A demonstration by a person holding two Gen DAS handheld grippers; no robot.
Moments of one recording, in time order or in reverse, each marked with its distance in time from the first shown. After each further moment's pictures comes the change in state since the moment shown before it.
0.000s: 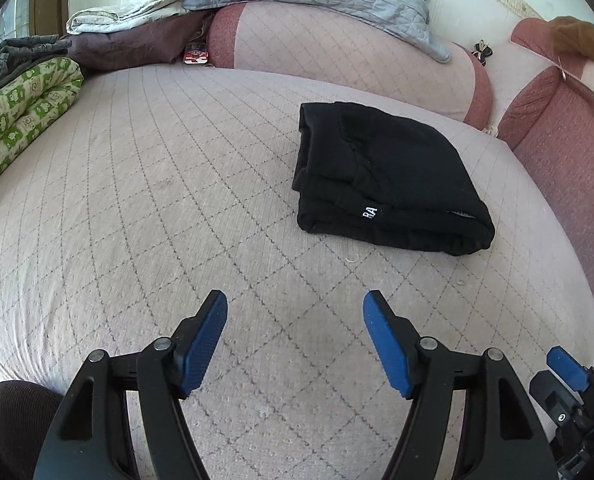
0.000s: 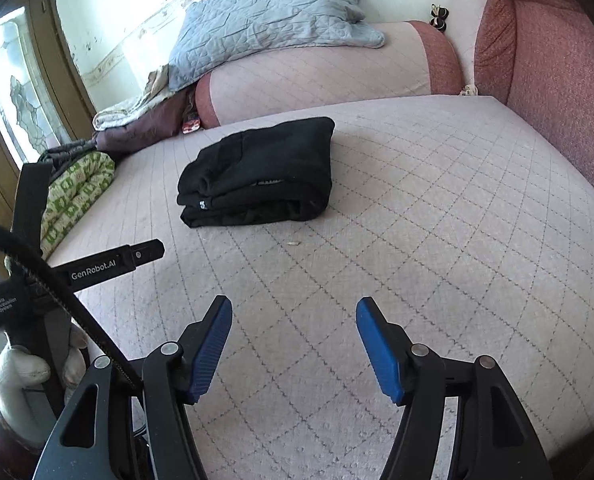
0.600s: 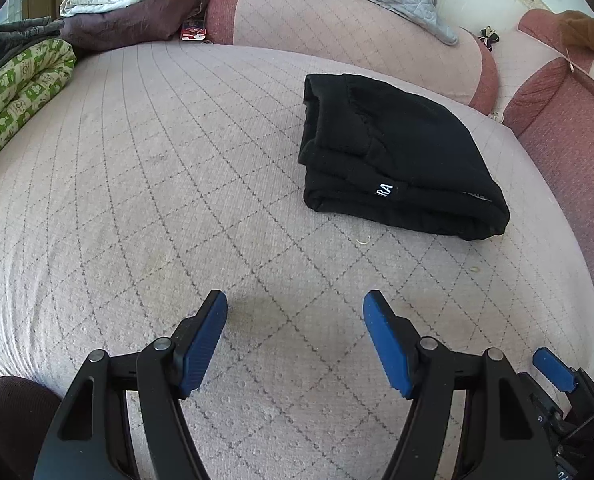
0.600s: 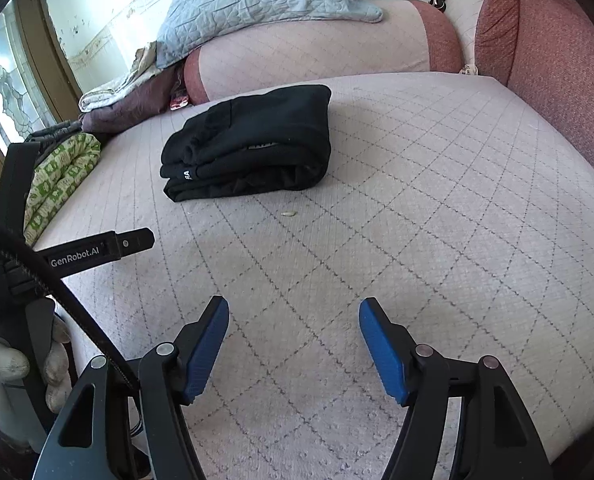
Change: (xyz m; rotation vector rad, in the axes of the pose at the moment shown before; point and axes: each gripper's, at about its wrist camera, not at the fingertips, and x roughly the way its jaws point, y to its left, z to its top) left arm 0.019 0.009 0.002 -0.003 0.075 -0.013; right arm 0.027 0.001 -0.008 0.003 0.073 -0.035
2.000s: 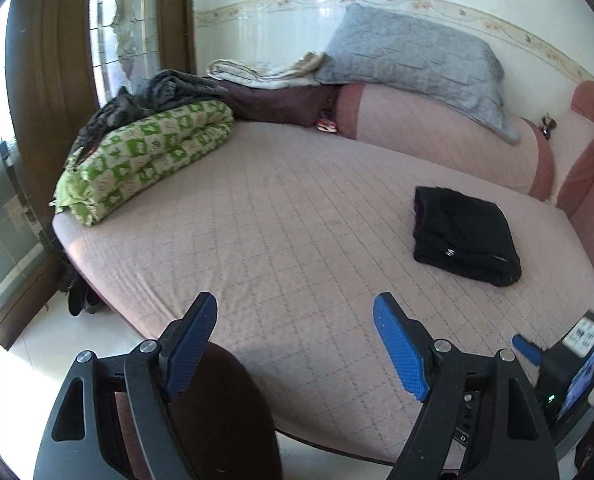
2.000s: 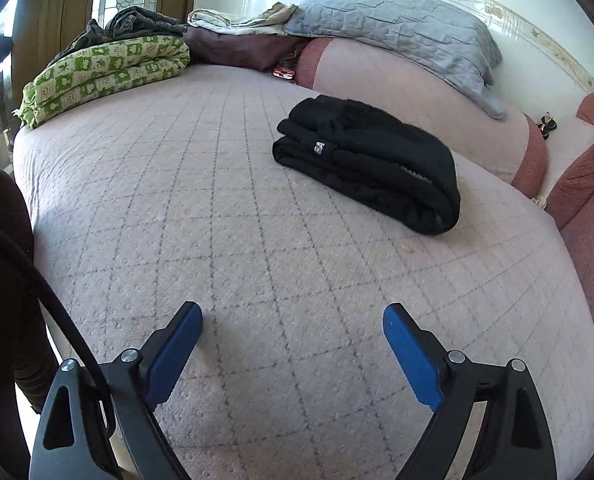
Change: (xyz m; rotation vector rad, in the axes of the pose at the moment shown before) left arm -0.170 0.035 -0.069 -0.155 -0.294 0.332; right arm 0.015 0.089 -0.025 -0.536 -0.078 -0.045
